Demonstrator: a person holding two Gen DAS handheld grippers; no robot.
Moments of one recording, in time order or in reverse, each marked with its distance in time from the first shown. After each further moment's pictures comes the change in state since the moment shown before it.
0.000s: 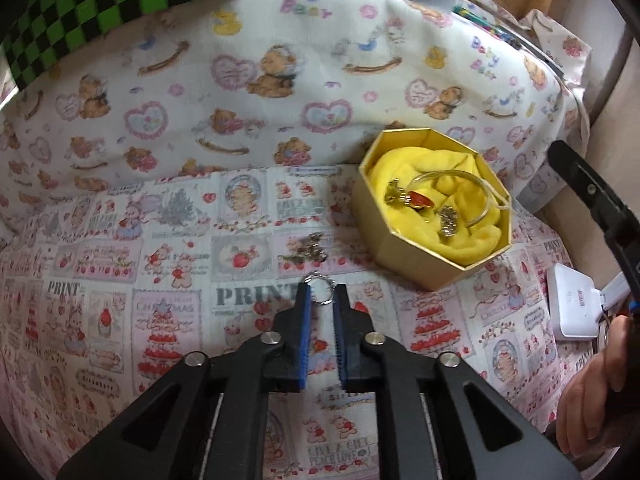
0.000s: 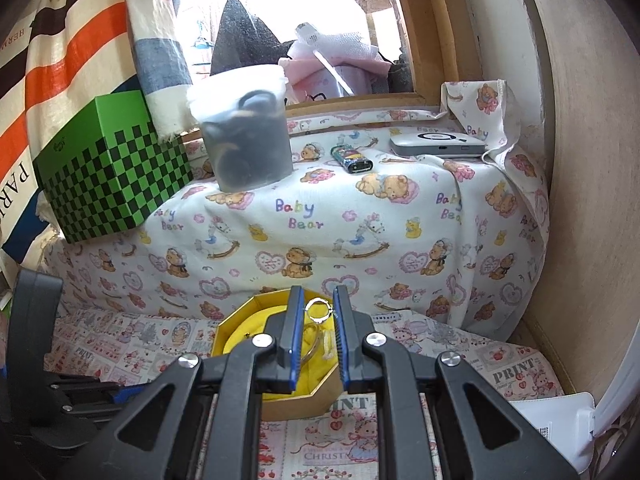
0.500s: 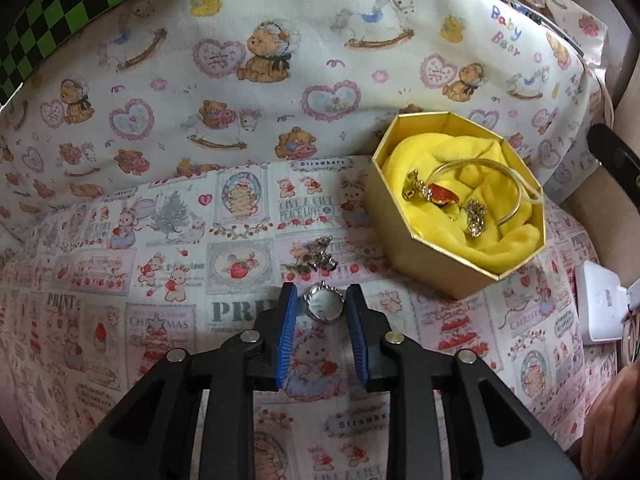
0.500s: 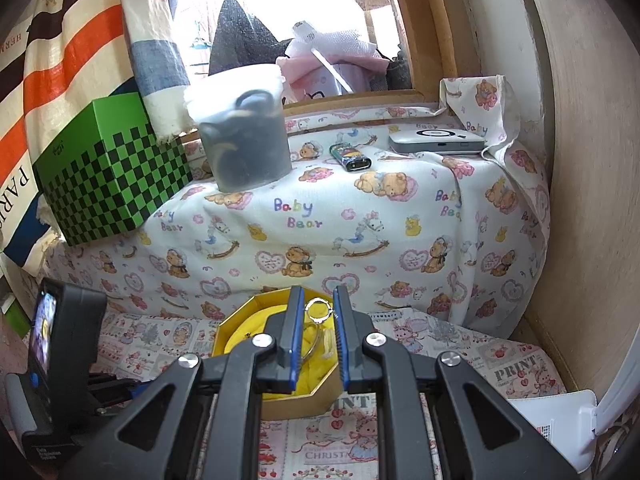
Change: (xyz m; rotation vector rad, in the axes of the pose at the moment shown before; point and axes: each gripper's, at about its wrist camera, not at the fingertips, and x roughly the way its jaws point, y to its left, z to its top) left arm 0.022 -0.002 0.012 0.021 0.027 0.077; right arm -0.001 -0.001 0.000 0.014 0.002 0.009
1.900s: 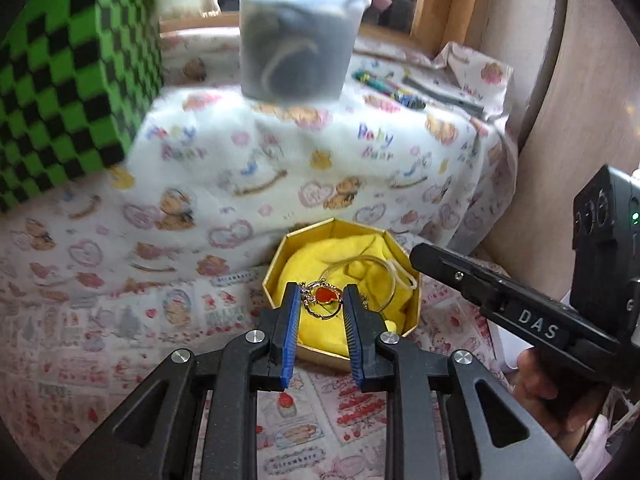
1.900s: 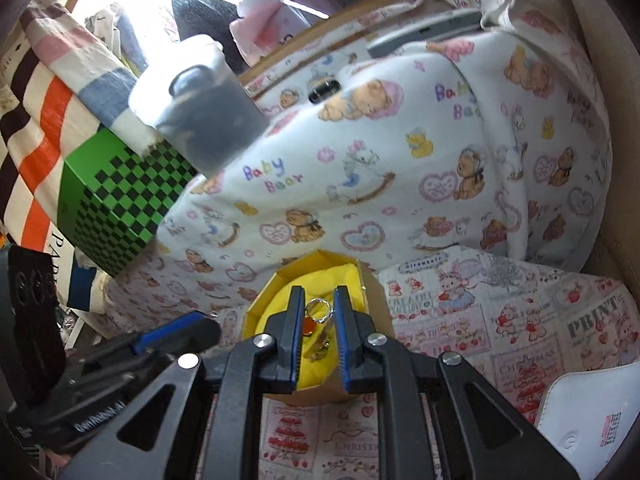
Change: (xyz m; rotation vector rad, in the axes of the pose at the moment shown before) left arm -0.057 -0.033 0.030 0.131 -0.225 -0.219; right arm 0.043 -0.051 -0.006 0.293 0.220 0.289
